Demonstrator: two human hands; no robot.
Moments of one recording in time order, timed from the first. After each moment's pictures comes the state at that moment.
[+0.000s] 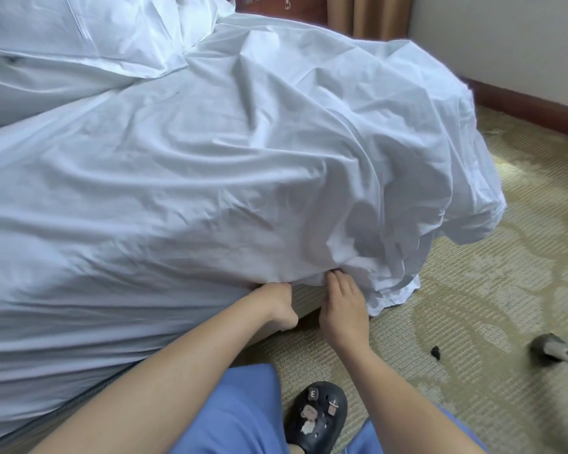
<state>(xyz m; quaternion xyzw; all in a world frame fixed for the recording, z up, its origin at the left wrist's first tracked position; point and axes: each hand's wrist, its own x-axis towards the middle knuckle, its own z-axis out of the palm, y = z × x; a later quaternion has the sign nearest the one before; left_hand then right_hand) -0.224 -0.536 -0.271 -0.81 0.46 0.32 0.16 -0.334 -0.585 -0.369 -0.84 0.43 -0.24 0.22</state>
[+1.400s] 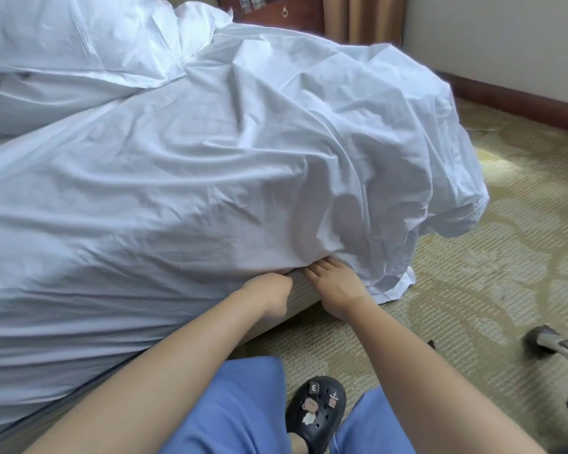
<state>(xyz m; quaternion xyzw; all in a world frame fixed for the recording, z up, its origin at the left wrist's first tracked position) -0.235 -0.535 -0.265 -0.77 0.55 0.22 0.22 -0.346 -0.630 -0.338 -0.98 0.18 -0.03 0.05</state>
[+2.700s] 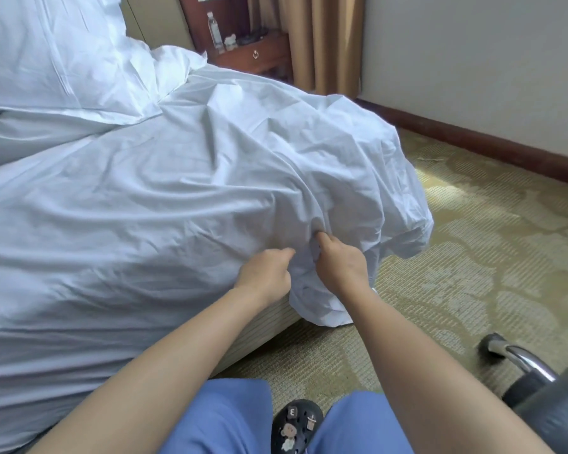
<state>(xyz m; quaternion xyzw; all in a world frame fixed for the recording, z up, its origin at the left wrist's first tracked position) -0.263 -0.572 -0.215 -0.80 0.59 0.08 -0.05 -0.374 -0.665 -0.262 -0.88 0.44 -0.18 0.09</state>
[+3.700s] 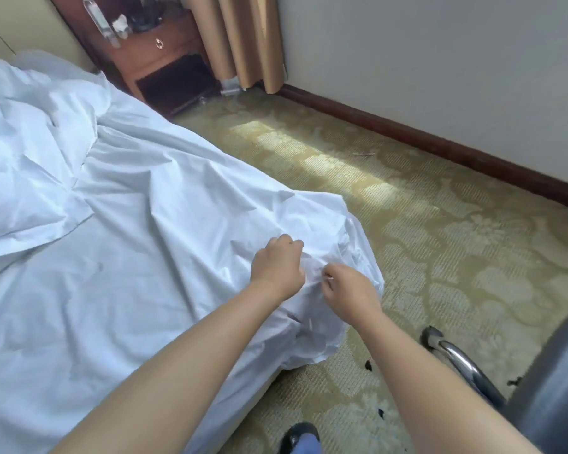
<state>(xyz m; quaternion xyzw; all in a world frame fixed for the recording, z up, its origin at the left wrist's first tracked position) -0.252 -0.753 -0.030 -0.72 0.67 0.15 0.05 -0.393 -0.760 -0.106 -0.76 0.58 -0.10 0.28</state>
